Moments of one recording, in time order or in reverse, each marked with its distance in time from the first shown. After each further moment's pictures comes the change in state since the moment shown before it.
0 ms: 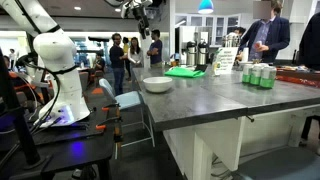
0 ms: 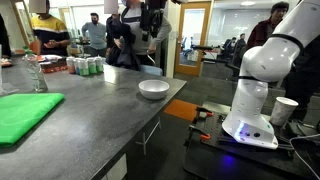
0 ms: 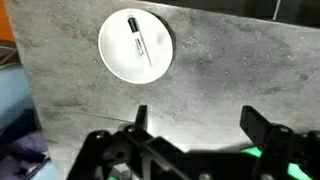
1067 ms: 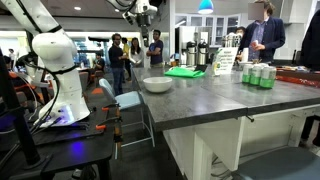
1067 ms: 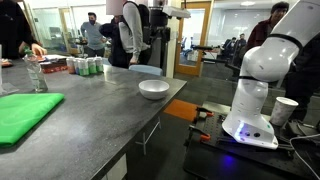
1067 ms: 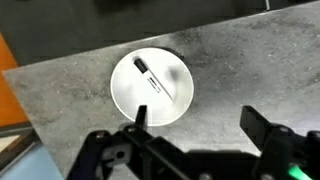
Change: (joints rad) arm -0.044 0.048 -0.087 -0.084 0.061 0.000 0.213
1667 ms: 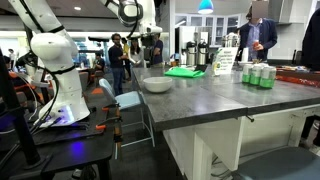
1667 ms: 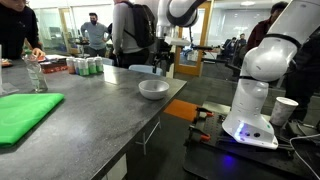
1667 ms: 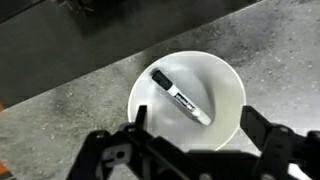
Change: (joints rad) arm -0.051 0.095 -0.139 -0.216 0.071 0.298 -0.065
